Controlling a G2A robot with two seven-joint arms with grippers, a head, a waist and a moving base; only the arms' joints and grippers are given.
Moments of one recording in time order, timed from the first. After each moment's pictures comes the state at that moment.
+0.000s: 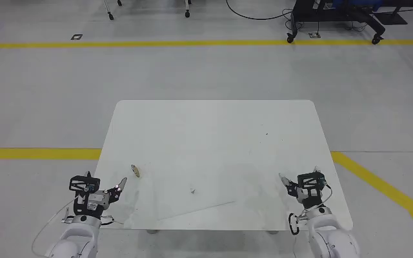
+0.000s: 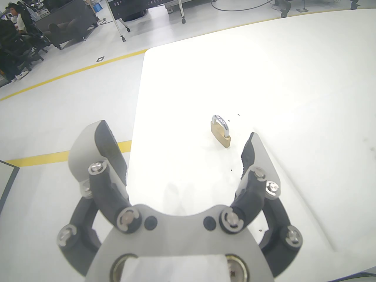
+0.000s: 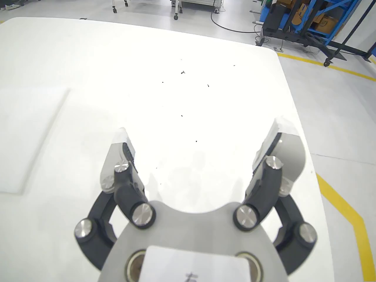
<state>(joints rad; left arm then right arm) 1.73 -1.15 -1.60 -1.80 1.33 0.00 0.00 -1.71 -1.15 1.57 -1.80 -1.34 -0.04 0.00</state>
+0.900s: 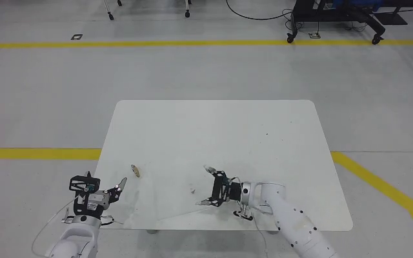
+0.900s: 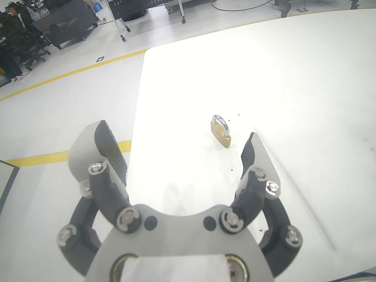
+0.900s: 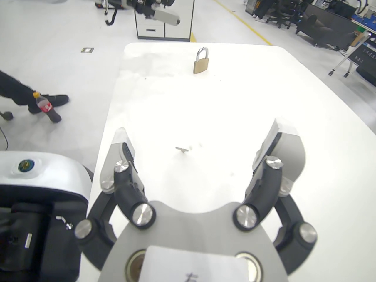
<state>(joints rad) 1.73 -1.15 -1.60 -1.80 1.33 0.00 0.00 -1.08 -1.20 0.97 -1.35 -1.65 -0.80 -0.25</state>
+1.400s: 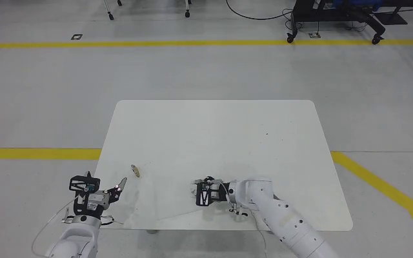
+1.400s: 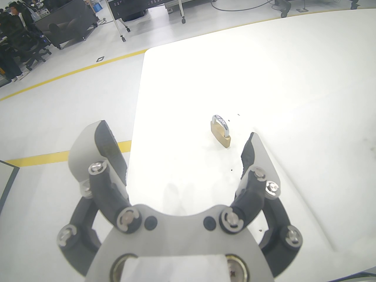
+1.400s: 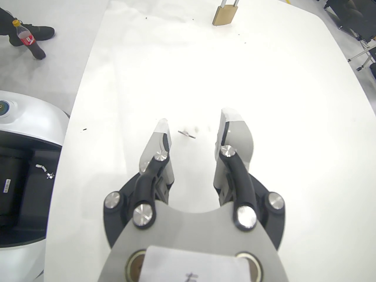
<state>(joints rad) 1.73 -1.15 -1.60 -1.80 1.33 0.00 0.00 -0.97 -1.24 0.84 -1.30 -1.73 -0.78 -0.09</state>
